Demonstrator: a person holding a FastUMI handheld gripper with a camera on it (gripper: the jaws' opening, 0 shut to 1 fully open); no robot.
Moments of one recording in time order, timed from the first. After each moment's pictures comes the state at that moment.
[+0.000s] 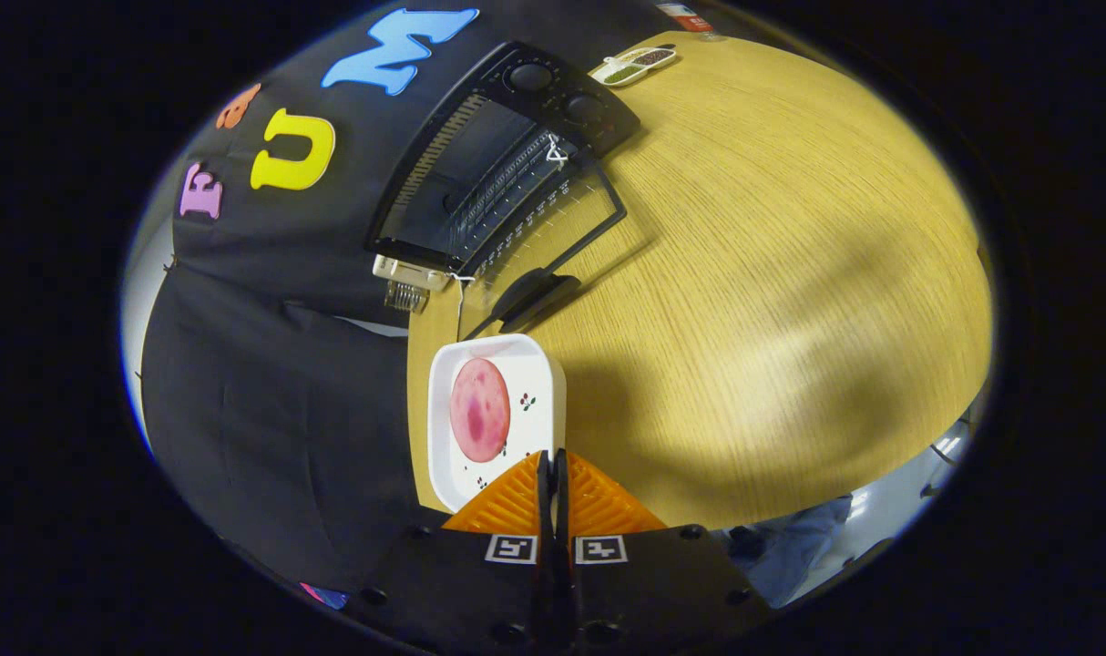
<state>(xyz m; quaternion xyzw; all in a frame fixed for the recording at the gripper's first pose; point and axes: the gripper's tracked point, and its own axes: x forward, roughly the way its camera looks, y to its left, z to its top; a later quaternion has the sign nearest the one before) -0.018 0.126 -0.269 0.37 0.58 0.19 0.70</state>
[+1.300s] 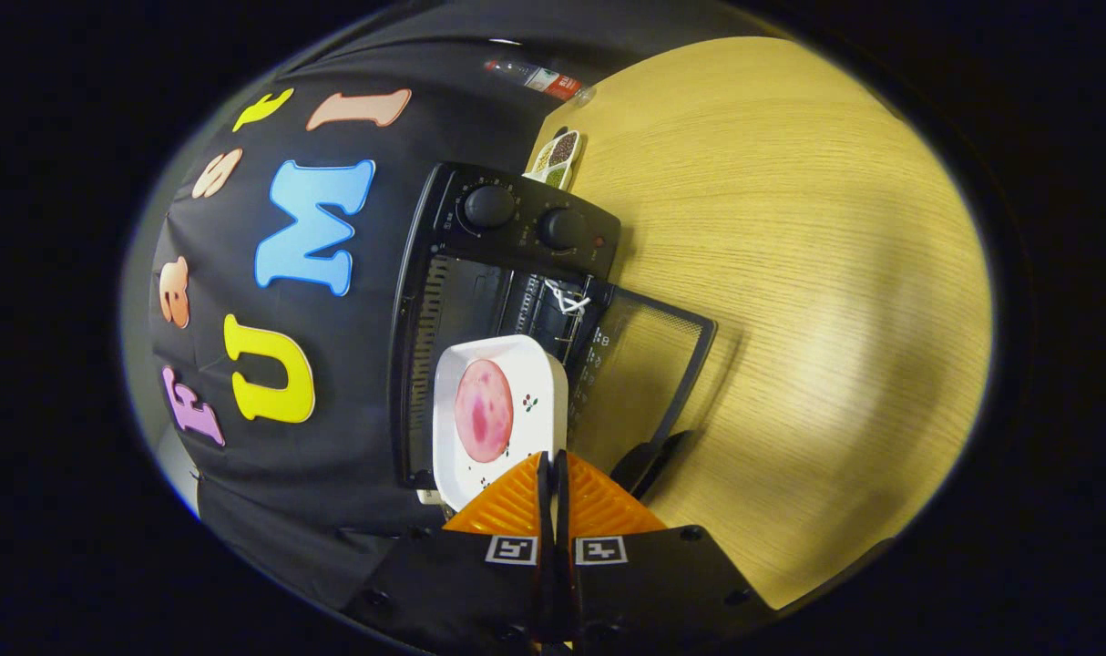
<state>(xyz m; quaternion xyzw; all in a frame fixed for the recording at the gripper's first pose) 0.152 0.181 -0.270 0.58 0.37 -0.05 0.72</state>
